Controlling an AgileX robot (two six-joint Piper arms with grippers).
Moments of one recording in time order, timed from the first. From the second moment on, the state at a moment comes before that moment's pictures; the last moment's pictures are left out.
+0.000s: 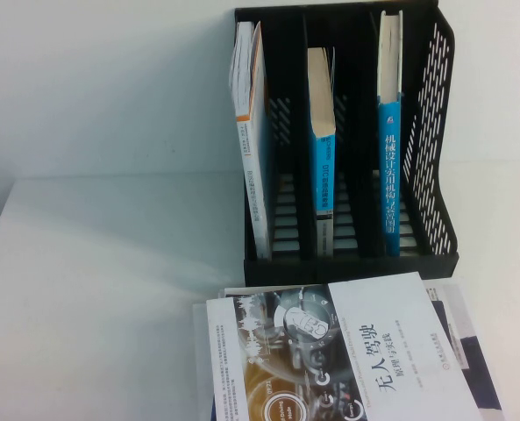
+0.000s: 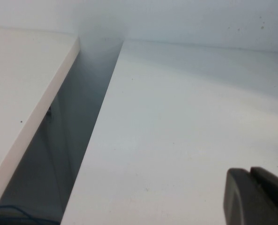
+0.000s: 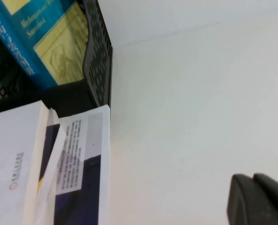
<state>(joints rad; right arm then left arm) -0.08 -0.01 0.02 0.28 0.43 -0.05 0.05 -0.01 0.02 0.06 0.34 -0.21</state>
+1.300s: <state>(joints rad) -0.08 -0.01 0.02 0.25 0.43 -0.12 0.05 -0.01 0.02 -0.19 -0.08 -0.24</state>
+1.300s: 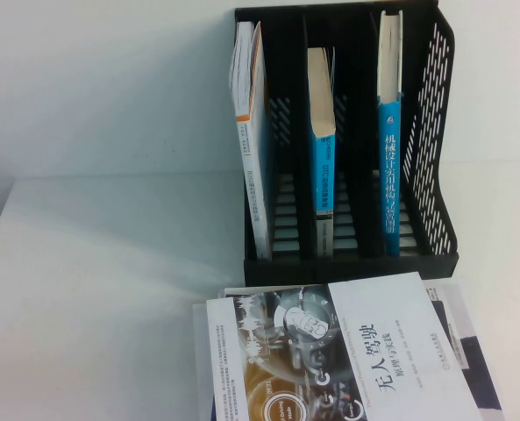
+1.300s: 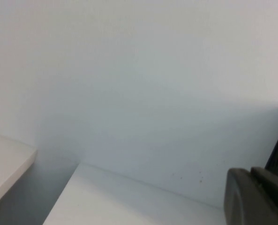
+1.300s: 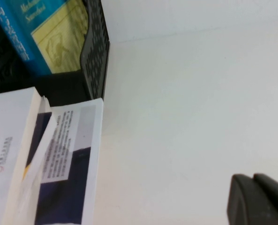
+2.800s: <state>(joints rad) -0.08 0.02 -0.53 0.29 -0.47 0.00 0.05 0.01 -0.42 -0.08 -0.42 -0.42</state>
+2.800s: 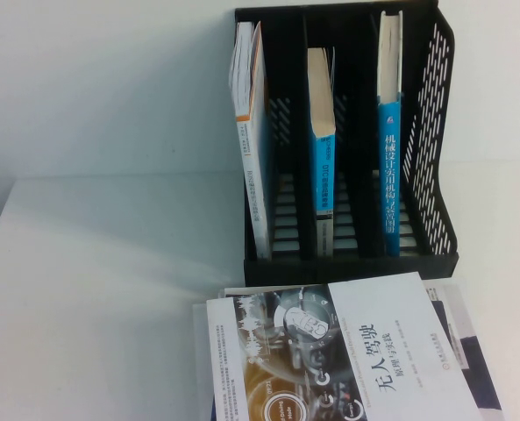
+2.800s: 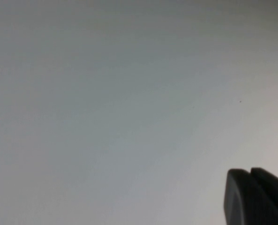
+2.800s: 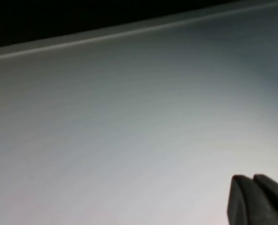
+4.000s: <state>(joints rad) 0.15 0.64 -0.66 0.00 0.83 0.06 -0.10 0.61 -0.76 0.01 0.87 -0.39</state>
